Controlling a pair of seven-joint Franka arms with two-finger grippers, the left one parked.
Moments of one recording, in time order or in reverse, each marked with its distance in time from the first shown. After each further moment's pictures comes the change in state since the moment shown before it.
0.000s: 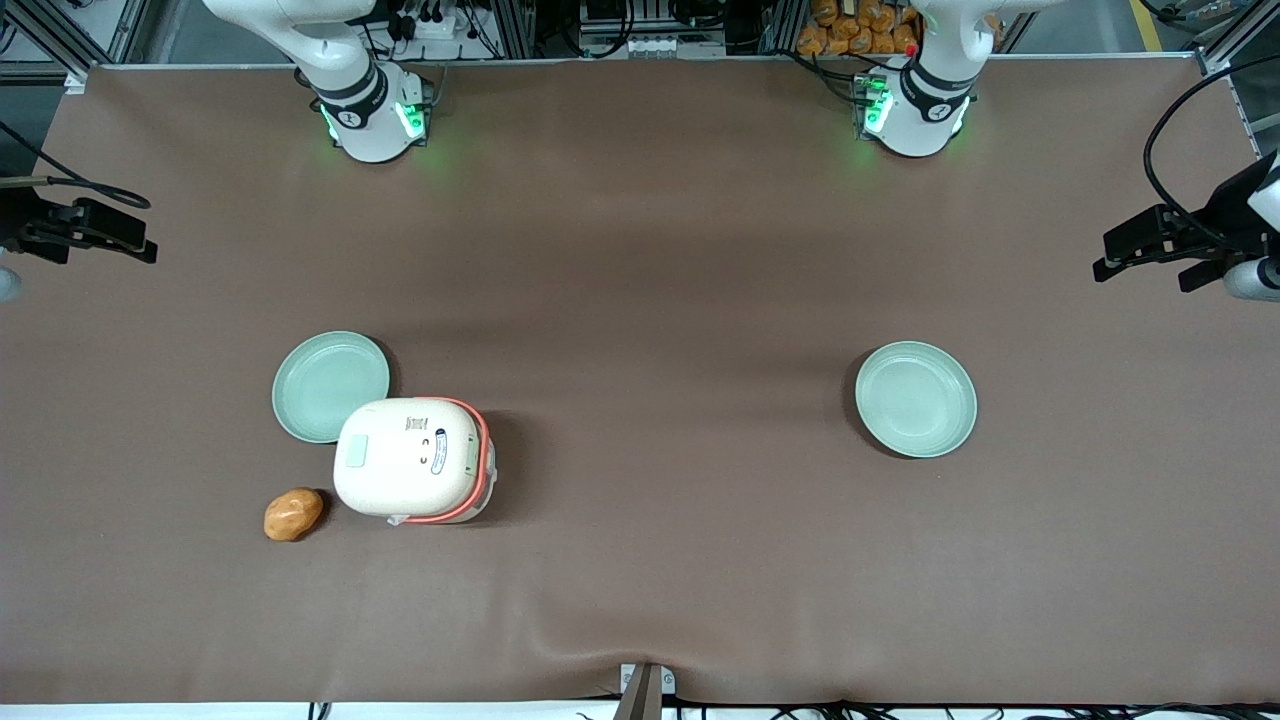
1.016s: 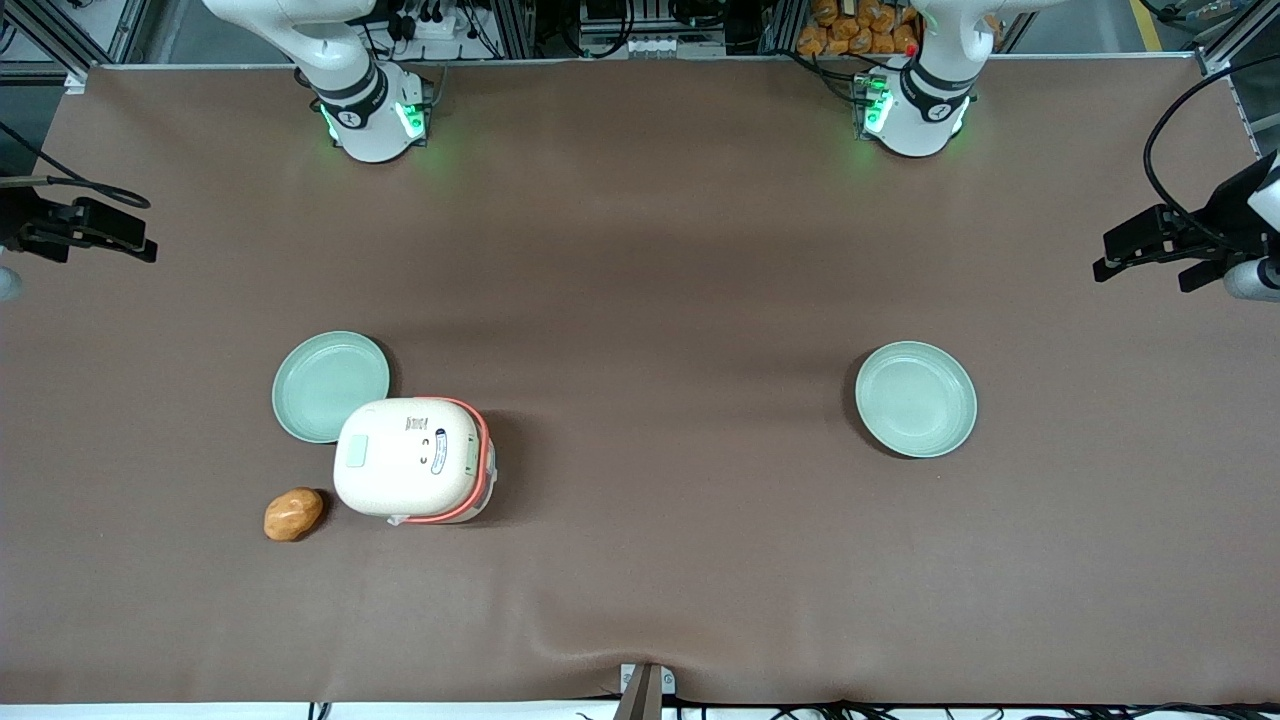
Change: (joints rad) arm 0.000 0.000 0.000 0.000 0.000 -0.016 0.001
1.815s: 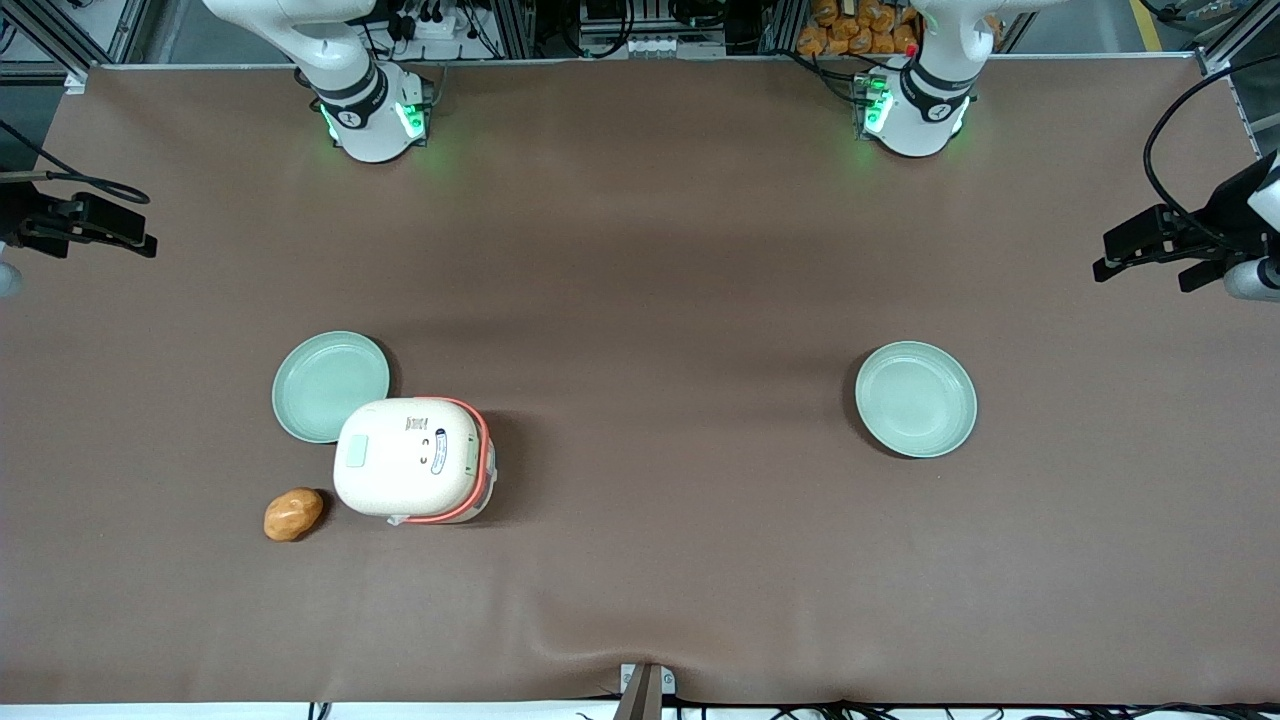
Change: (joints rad) arm 0.001 -0.001 0.001 0.007 0.000 -0.006 0.000
